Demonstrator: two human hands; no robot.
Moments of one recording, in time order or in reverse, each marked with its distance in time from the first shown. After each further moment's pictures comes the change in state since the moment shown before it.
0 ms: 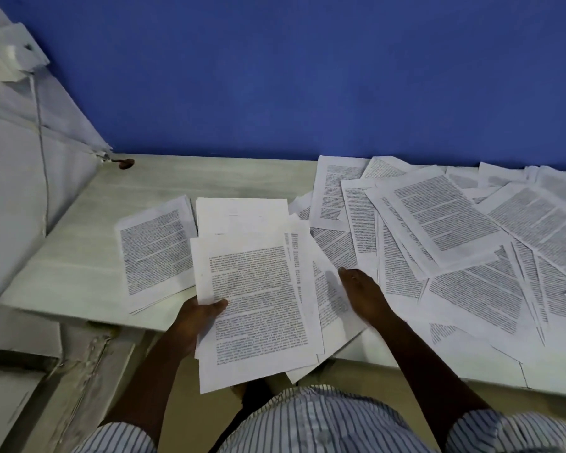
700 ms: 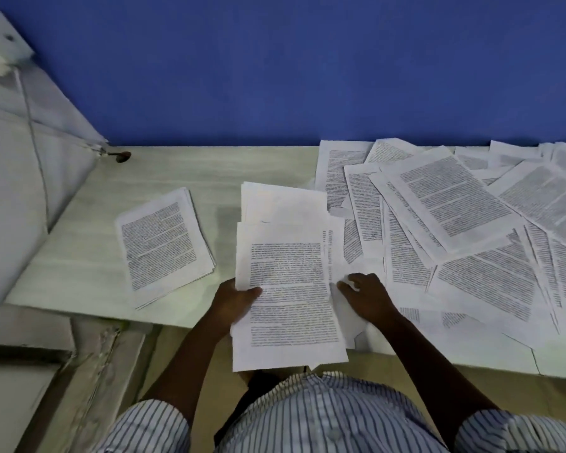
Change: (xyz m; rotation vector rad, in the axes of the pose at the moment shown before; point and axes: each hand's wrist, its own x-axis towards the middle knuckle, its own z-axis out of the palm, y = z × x) left_hand 0.019 0.009 0.065 0.257 0.087 0.020; right_hand 0.004 0.029 0.014 -0.196 -0.020 0.062
